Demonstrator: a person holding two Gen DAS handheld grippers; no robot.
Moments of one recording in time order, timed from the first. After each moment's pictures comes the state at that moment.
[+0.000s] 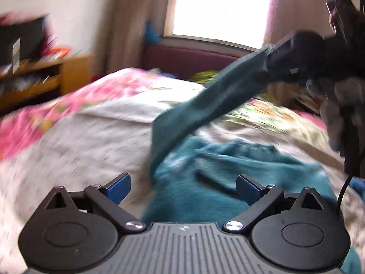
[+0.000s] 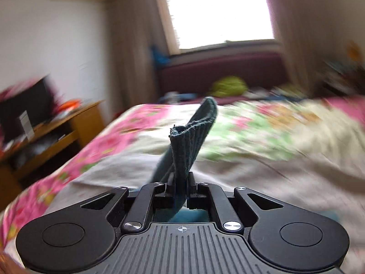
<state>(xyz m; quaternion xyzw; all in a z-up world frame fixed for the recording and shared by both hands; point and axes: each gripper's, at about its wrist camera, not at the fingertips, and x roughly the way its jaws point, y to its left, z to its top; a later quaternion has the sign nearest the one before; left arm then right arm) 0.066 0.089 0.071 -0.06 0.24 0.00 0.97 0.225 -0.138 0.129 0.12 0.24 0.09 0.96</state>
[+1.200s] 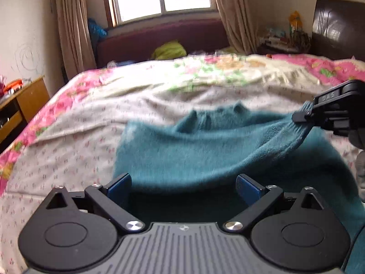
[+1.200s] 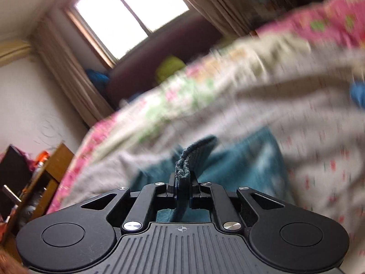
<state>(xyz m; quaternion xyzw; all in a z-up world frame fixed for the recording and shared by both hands) 0.141 -0.002 0.056 0.08 0.30 -0.05 0.95 0.212 -0.243 0.047 0.28 0.24 0.05 0.93</state>
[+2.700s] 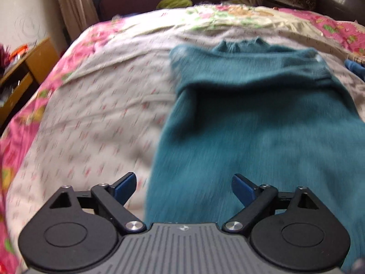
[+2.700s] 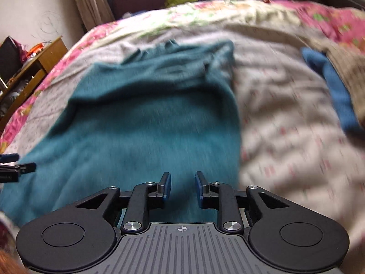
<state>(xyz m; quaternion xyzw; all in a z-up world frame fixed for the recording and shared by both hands) 0.042 0.111 0.049 0.09 0.45 -0.04 0.89 0.016 -0.236 0.040 0.10 0.46 0.05 0.88</state>
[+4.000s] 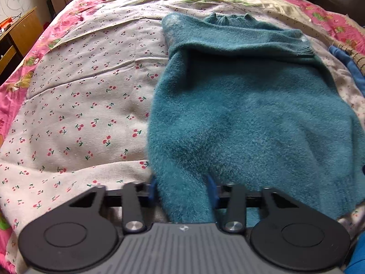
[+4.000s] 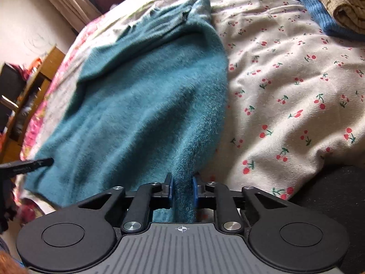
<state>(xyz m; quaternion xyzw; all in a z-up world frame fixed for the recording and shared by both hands) 0.022 0.131 0.049 0.05 0.51 -0.09 0.85 -0.039 -0.253 0.018 0.24 0.49 0.08 0.83</state>
